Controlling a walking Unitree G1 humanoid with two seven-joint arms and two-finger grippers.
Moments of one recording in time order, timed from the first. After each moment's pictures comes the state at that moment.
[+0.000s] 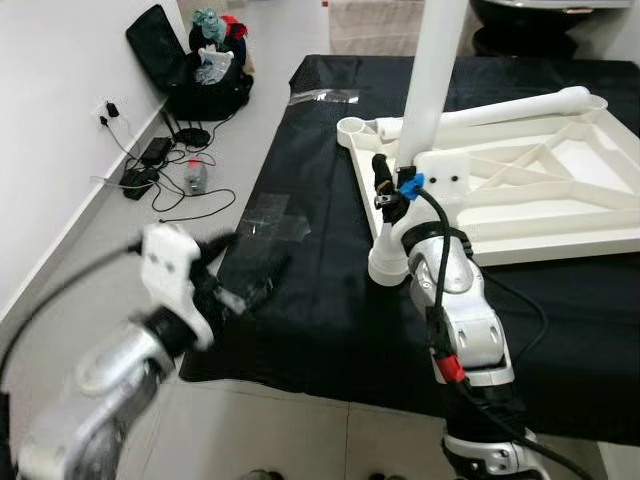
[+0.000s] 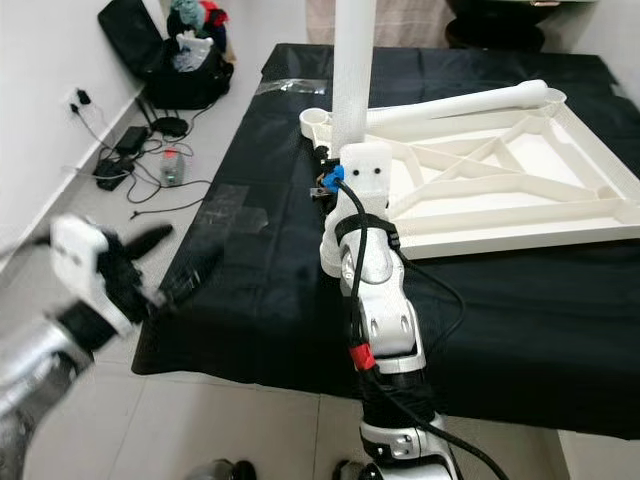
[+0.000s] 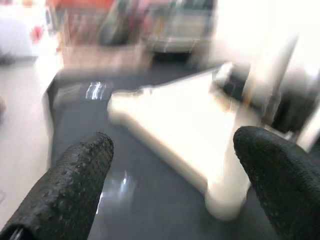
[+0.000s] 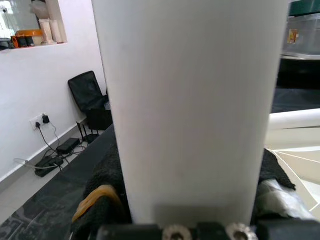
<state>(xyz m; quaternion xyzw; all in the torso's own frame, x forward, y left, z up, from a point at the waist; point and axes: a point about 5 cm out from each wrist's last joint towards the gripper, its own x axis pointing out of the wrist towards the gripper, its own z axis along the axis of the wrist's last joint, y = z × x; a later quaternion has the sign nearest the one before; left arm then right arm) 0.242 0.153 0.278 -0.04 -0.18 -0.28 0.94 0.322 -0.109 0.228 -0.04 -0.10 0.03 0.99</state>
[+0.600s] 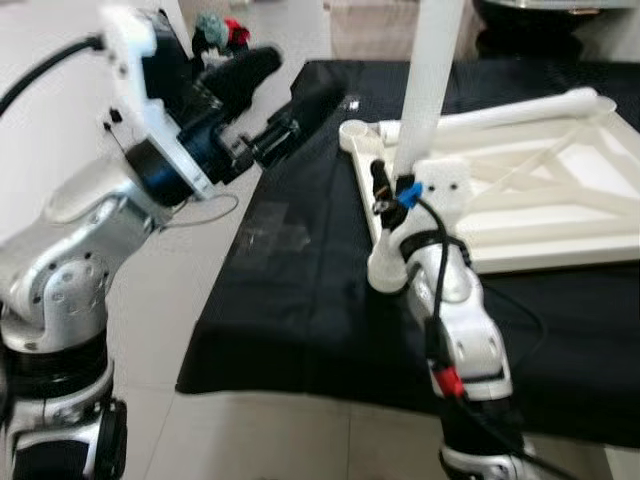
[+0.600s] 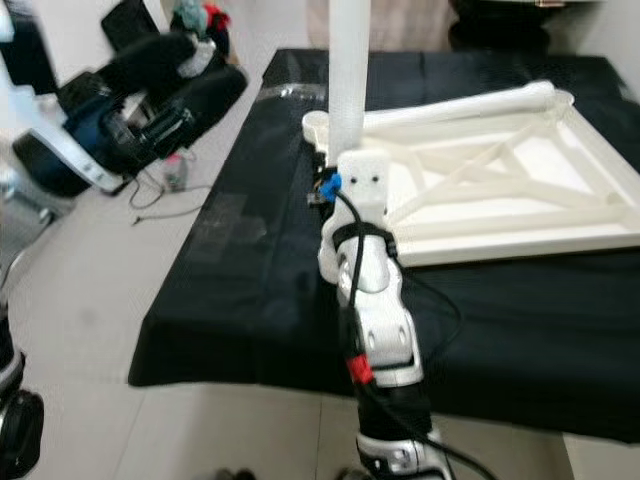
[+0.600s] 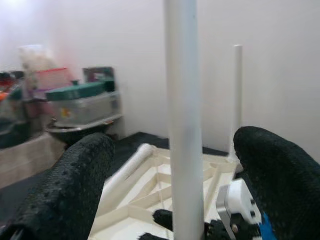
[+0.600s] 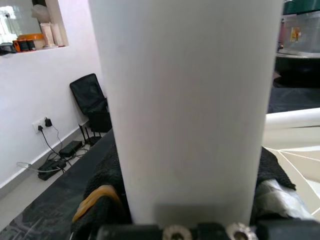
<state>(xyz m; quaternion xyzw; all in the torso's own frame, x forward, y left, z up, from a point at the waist) 0.273 0.127 0.369 -0.02 -0.26 -0.46 0.85 0.320 -0.100 0.232 -0.03 -0.11 0.04 0.99</state>
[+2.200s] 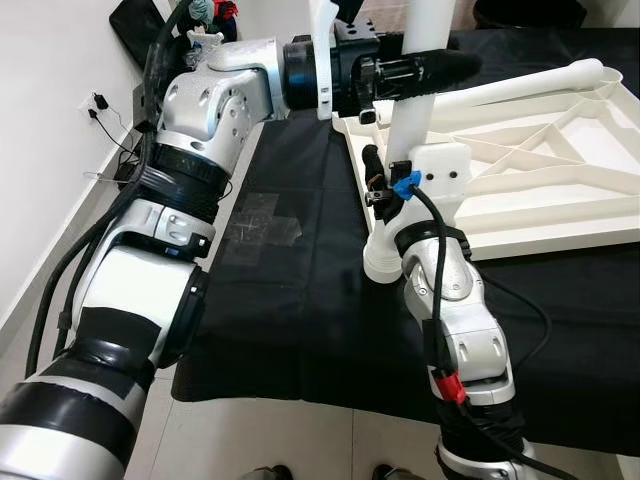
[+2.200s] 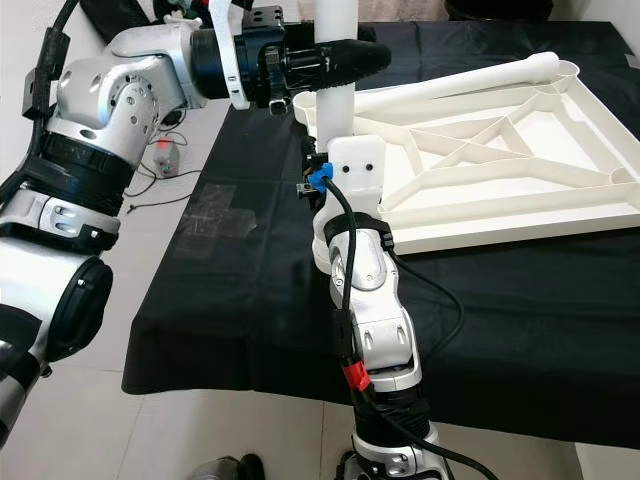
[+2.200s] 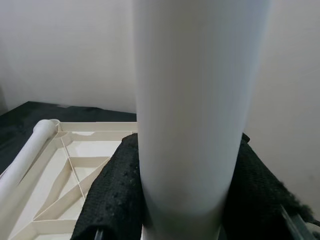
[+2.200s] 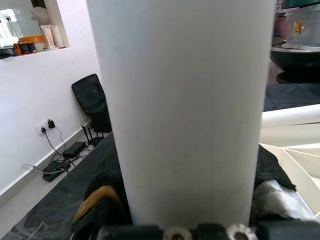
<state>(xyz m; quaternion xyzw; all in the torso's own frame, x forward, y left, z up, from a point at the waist) 0.349 0.037 0.397 0.06 -0.17 -0.65 0.74 0.306 -0.094 0.247 -0.03 -0.13 0.05 0.99</state>
